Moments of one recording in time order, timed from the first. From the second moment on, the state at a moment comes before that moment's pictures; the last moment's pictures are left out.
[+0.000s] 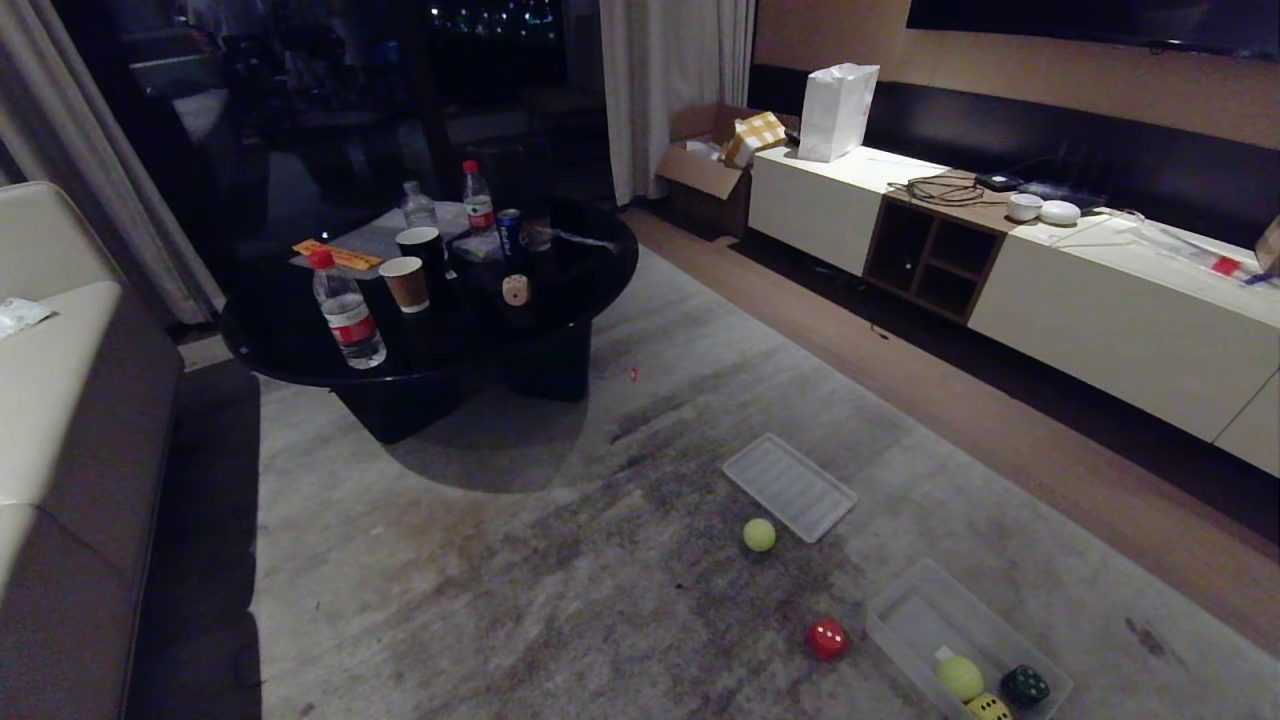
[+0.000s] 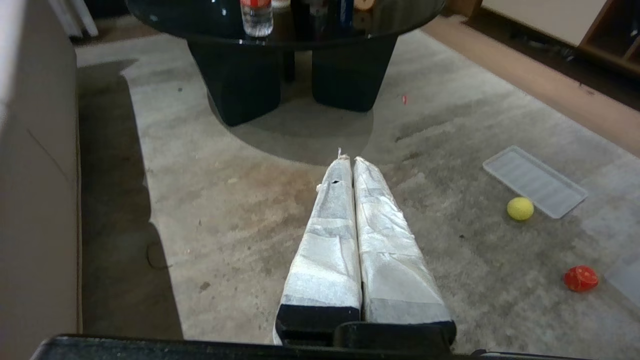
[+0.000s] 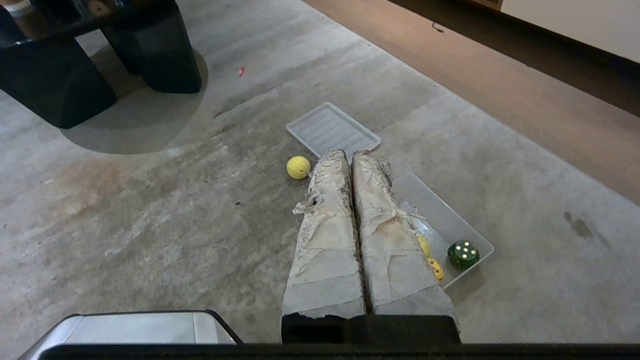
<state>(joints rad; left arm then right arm) -0.01 0.00 0.00 0.00 0.05 -0.02 0.01 0.00 -0.05 0.12 0.00 0.07</state>
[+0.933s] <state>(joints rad) -0.01 0.00 0.00 0.00 0.05 -0.02 0.01 0.00 -0.05 0.12 0.00 0.07</state>
